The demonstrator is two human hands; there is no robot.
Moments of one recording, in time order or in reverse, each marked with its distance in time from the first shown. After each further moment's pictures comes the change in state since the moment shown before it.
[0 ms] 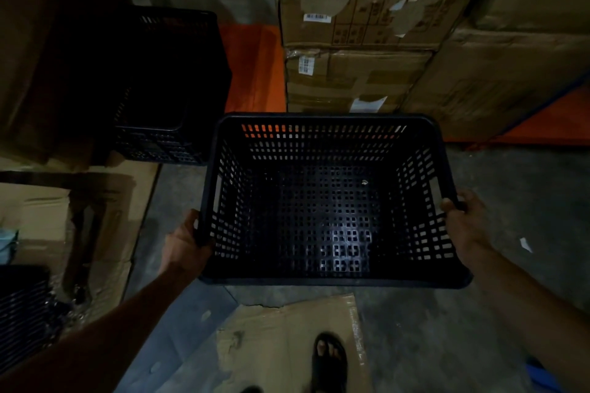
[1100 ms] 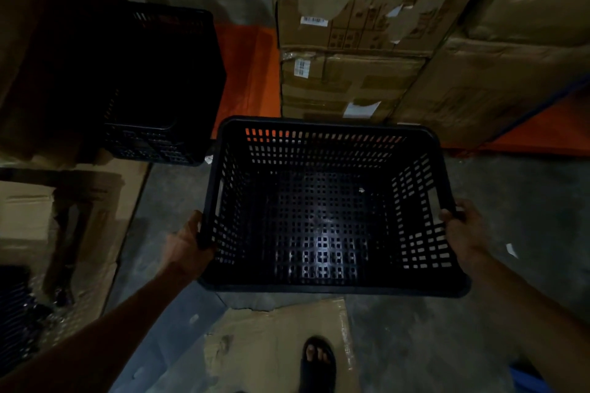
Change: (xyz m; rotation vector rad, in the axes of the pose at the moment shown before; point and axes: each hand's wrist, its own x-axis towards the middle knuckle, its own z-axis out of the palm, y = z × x) left_hand 0.007 0.000 0.015 0.014 -0.107 0.034; right_hand 0.002 0.004 -0.015 -0.067 0.001 0.015
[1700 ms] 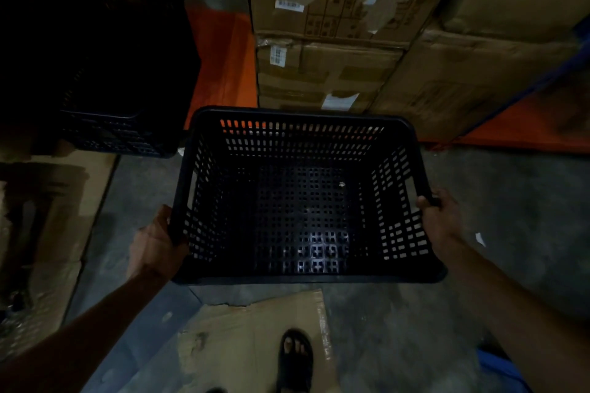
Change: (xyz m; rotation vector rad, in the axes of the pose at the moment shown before) left_hand 0.002 0.003 0.019 0.090 0.181 -0.025; right_hand 0.006 -0.006 -0.004 0.032 0.014 -0.028
